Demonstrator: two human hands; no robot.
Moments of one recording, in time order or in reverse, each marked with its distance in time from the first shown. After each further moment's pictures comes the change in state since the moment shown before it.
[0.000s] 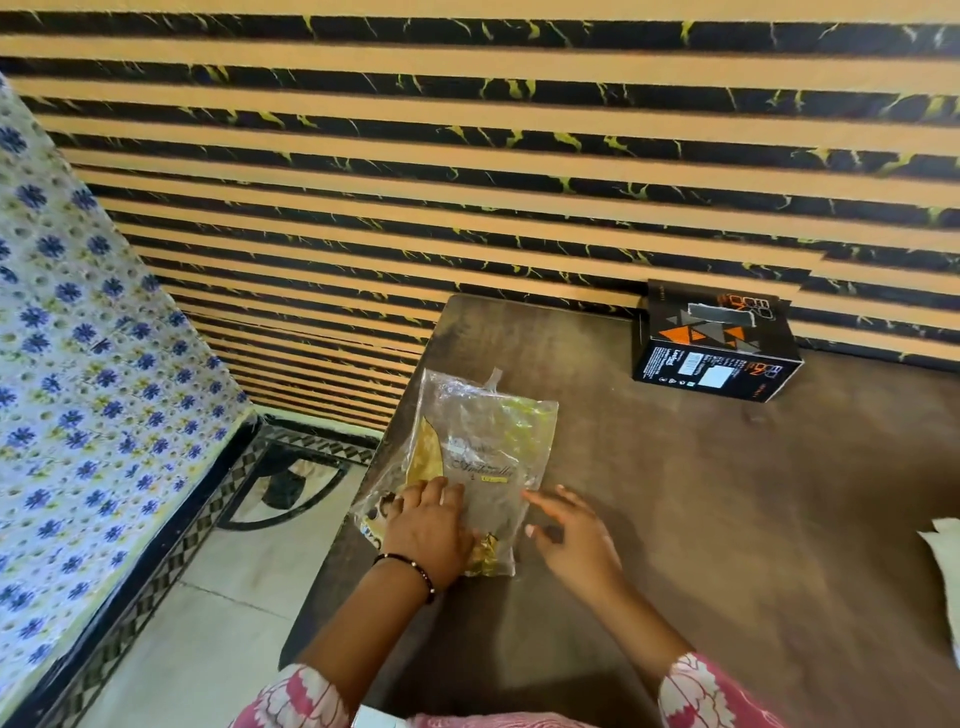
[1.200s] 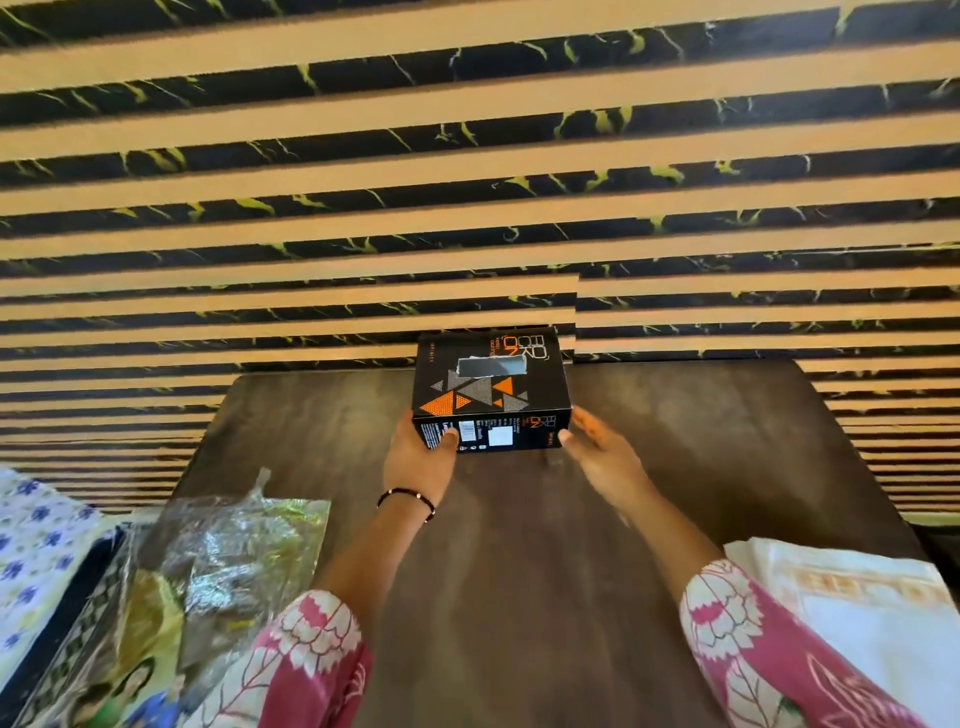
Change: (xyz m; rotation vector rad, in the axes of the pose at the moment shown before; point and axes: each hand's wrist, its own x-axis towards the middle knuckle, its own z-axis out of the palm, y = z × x) left_hand 0.181 0.281 -0.043 -0.850 0.235 -0.161; right_hand 0.086 0.179 -0.269 0.430 0.213 0.278
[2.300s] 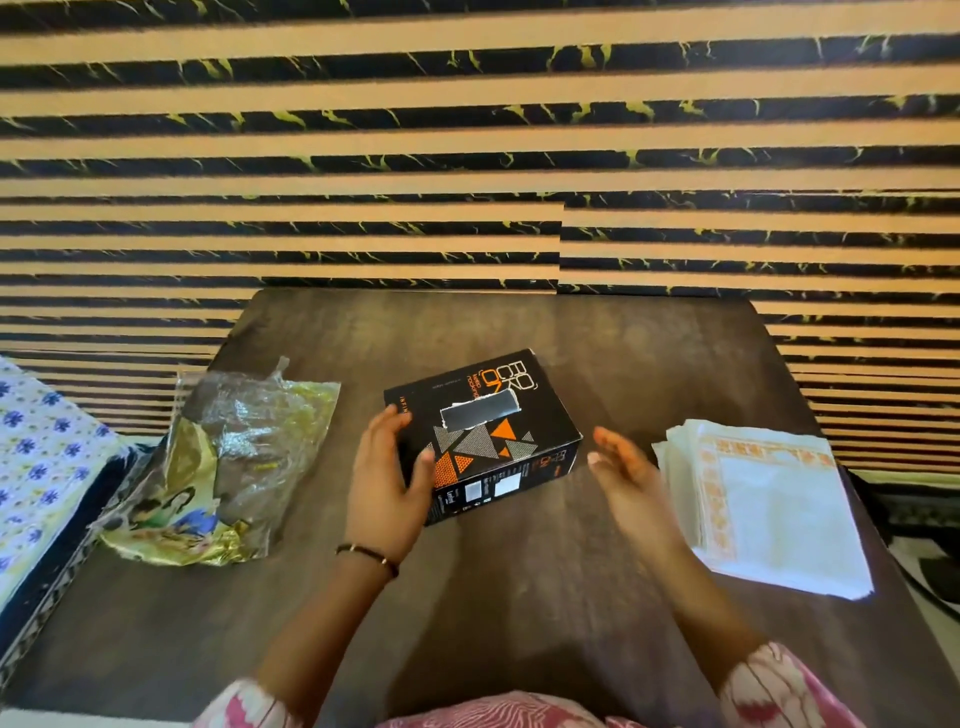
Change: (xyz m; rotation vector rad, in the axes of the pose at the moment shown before) left_hand -0.189 -0.064 -0.040 0.096 0.133 0.373; right_hand -0.182 0.064 -0.009 0.177 0.133 -0.022
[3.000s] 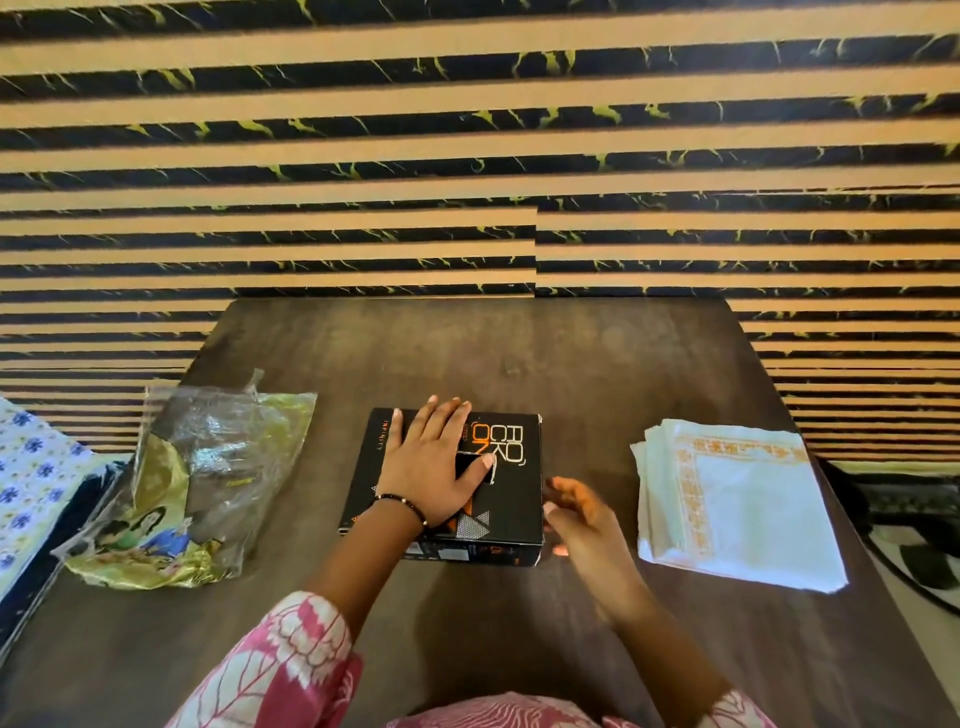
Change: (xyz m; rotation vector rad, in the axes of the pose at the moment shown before) left_hand 0.040 0.003 0.056 0.615 -0.403 0.280; right_hand -0.024 0.021 0.018 0.121 -0.118 0.165
